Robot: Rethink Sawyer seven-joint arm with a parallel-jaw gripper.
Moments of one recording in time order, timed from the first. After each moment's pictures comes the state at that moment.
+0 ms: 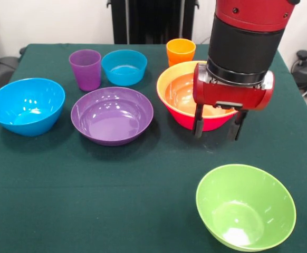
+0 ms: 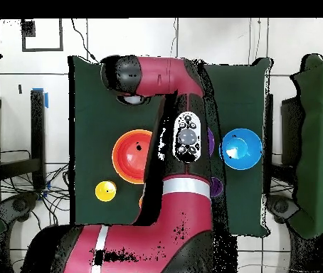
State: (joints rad) arm -0.09 -0.37 0.00 0.97 -0.07 0.91 1.82
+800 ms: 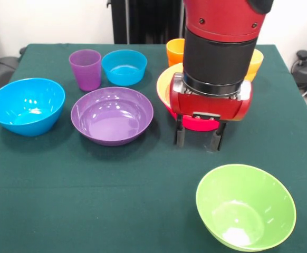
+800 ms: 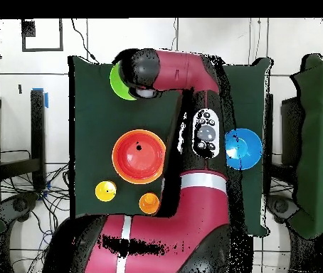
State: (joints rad) arm -0.15 -0.34 0.04 0.91 -0.07 0.94 1.82
